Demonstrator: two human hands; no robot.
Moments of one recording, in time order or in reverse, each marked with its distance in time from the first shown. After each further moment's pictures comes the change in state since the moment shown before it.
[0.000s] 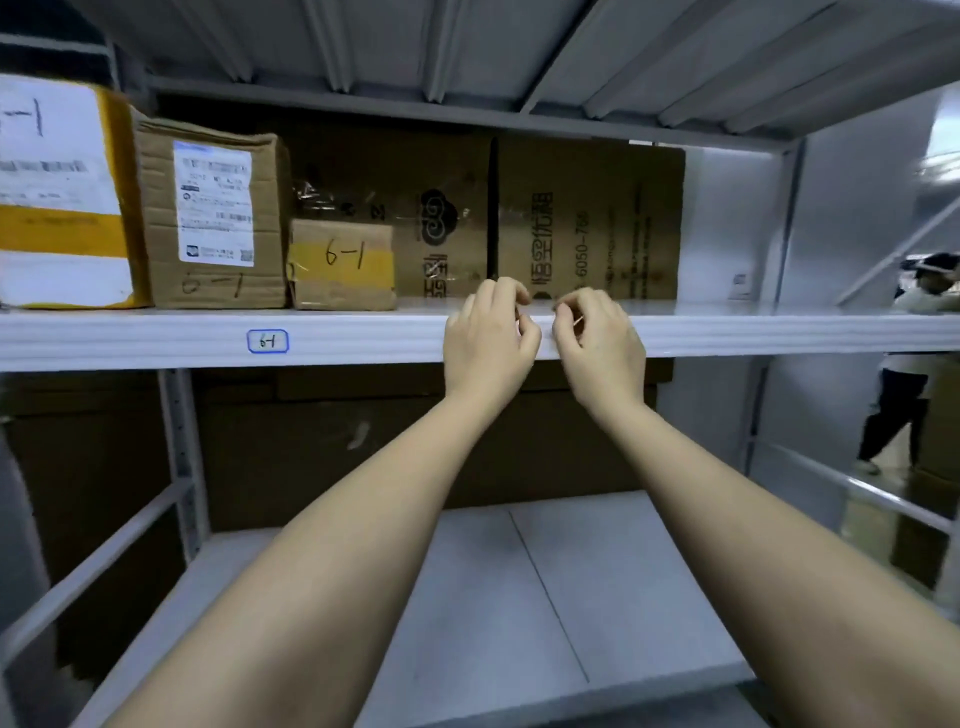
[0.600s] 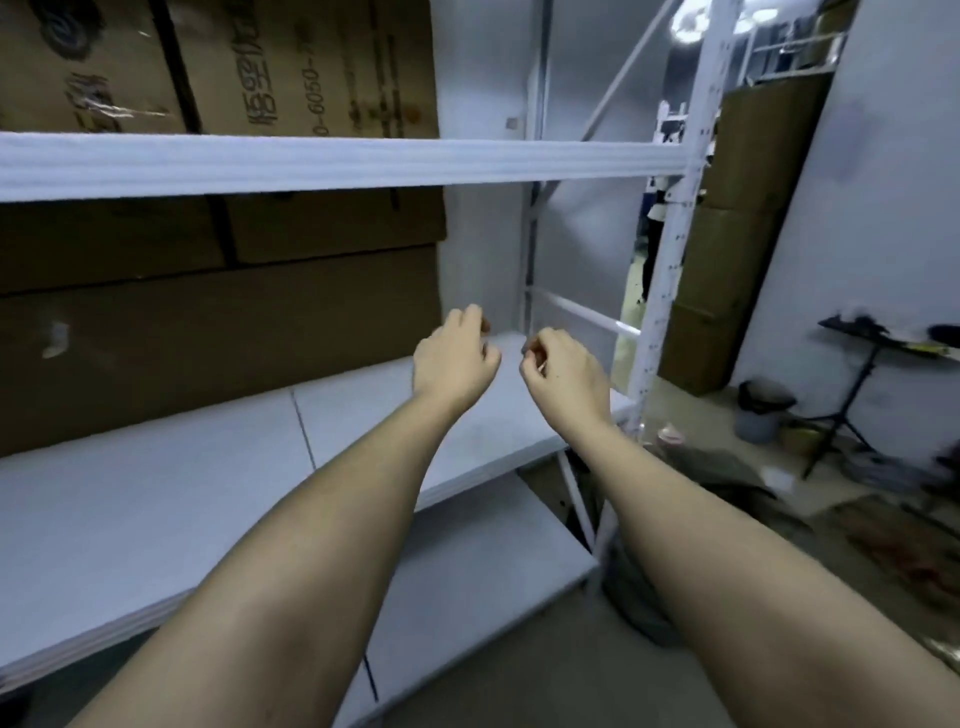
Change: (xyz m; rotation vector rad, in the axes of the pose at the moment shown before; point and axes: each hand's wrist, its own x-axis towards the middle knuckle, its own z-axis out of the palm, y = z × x) left_hand -0.150 0.257 0.192 -0.109 -0.642 -0.106; right_hand -0.172 0.257 -0.219 -0.399 -0.293 0.380
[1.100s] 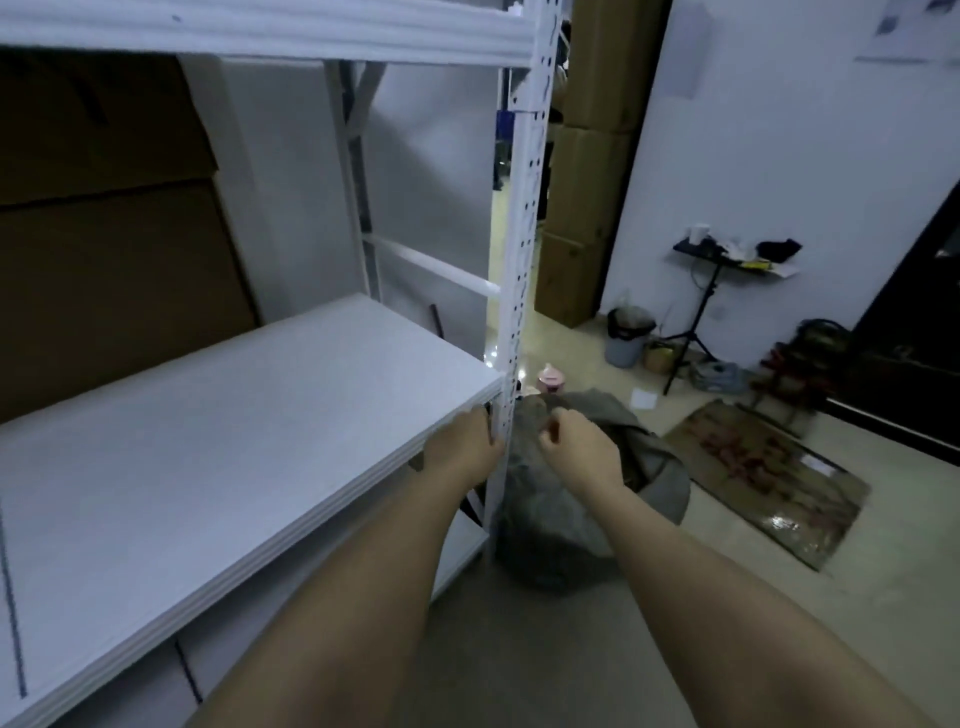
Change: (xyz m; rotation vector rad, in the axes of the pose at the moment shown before) left_hand 0.045 0.108 0.282 -0.107 -0.690 0.035; right_hand 0.000 0.281 0.033 -0.238 -0.305 0.509
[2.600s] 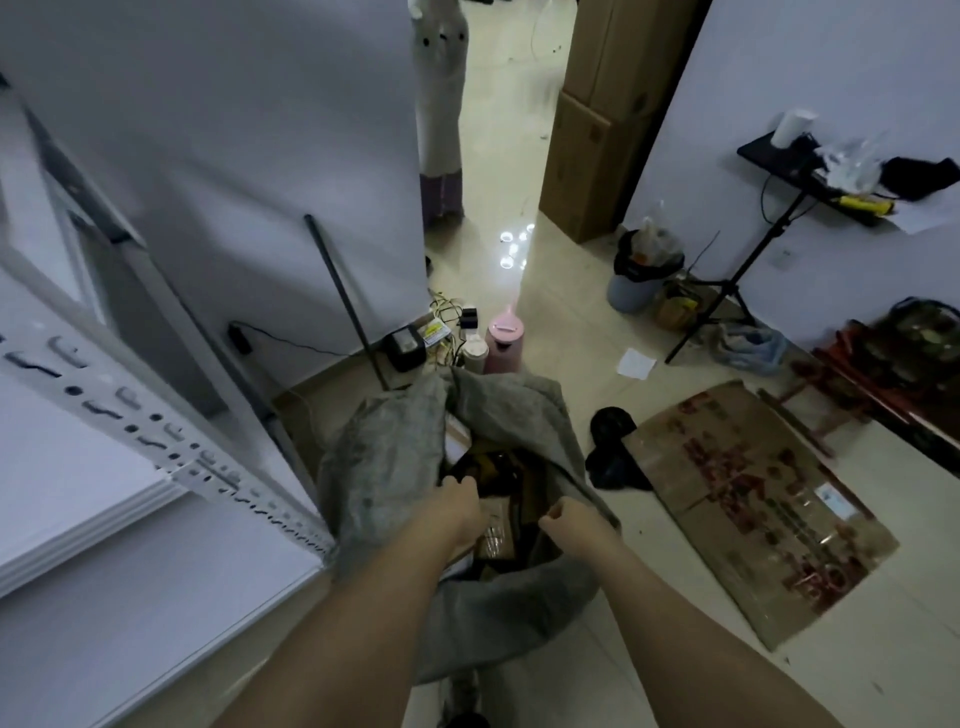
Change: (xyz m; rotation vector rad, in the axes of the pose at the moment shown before) left_hand 0.423 0.214 0.308 0.005 -0.646 -0.338; right_hand 0.382 0.421 0.080 0.023 -0.861 0.359
